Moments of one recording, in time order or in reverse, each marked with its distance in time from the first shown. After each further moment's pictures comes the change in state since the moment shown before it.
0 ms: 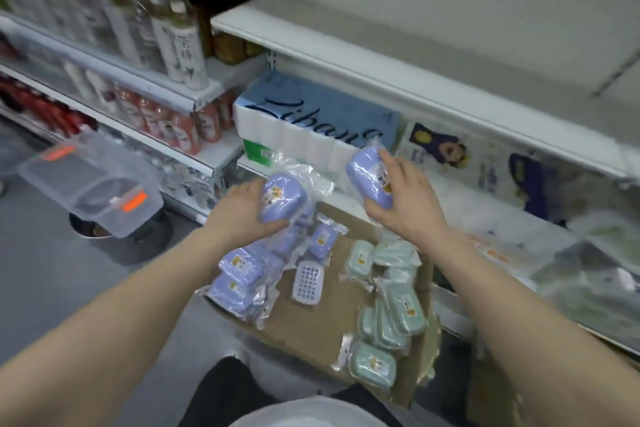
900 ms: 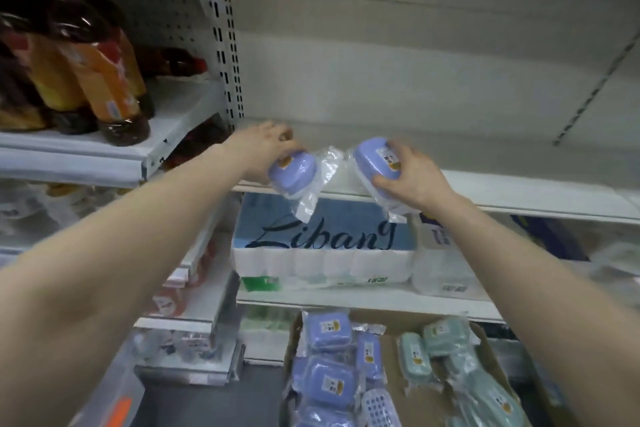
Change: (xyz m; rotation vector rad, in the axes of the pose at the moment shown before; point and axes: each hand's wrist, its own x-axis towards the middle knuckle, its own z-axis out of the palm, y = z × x) left_hand 0.360 -0.052 -0.251 0.604 0.018 0.781; right_hand 0.277 -0.084 -0.056 0.036 0.131 0.477
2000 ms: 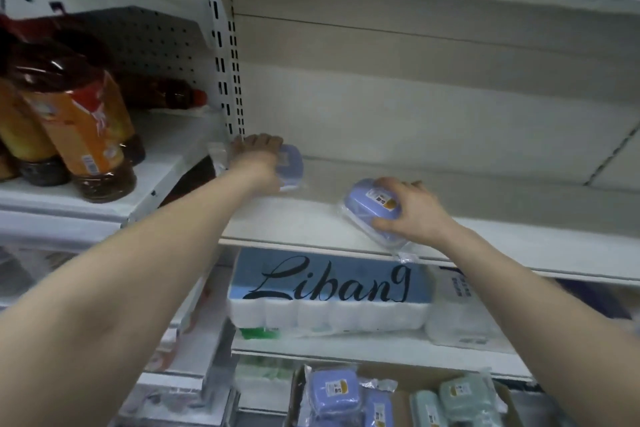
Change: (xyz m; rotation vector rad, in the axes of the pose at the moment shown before) left_hand 0.094 -0.067 0.042 -0.262 0.032 -0.471; right_hand 0.086 0.009 0.031 -0.151 -0.154 -0.081
